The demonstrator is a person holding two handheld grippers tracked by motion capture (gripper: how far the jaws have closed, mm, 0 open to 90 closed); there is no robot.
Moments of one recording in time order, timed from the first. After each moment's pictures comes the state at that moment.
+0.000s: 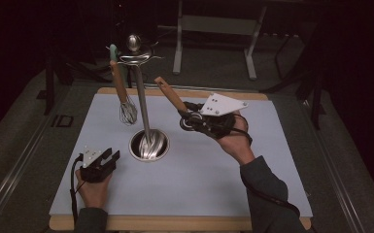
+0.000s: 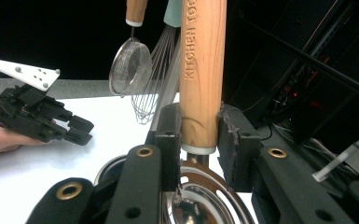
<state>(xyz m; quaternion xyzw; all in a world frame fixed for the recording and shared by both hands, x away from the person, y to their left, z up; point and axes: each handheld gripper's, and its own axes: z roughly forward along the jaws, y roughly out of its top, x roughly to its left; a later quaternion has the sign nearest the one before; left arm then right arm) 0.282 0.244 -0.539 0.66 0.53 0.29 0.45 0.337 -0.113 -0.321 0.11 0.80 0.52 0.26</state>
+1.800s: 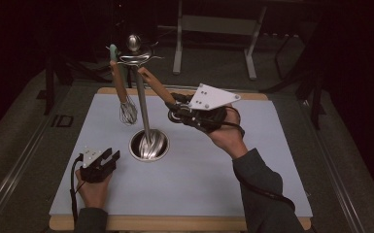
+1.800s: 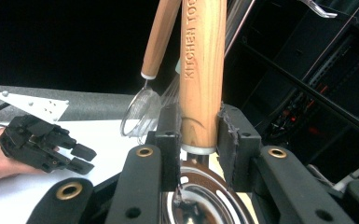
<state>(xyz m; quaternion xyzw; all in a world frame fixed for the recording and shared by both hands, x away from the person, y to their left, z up) 0.282 0.244 -0.539 0.66 0.53 0.29 0.45 0.328 -0.086 -0.290 0.07 0.79 0.54 0.28</state>
